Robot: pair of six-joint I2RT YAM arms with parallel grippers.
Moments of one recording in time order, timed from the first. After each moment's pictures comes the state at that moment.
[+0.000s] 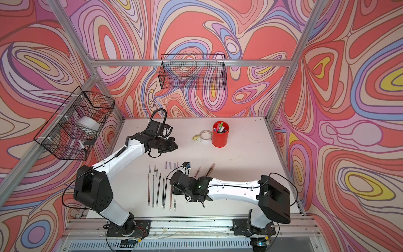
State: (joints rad) left arm -0.39 1.65 1.34 -0.65 0.32 -0.53; right arm 1.22 1.56 1.03 -0.33 0.19 1.17
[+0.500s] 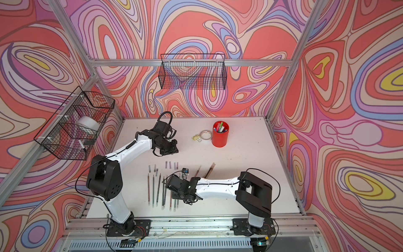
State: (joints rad) left arm -0.40 1.80 1.43 -0.78 0.29 -0.52; right arm 1.22 1.75 1.10 -0.43 0.11 1.21
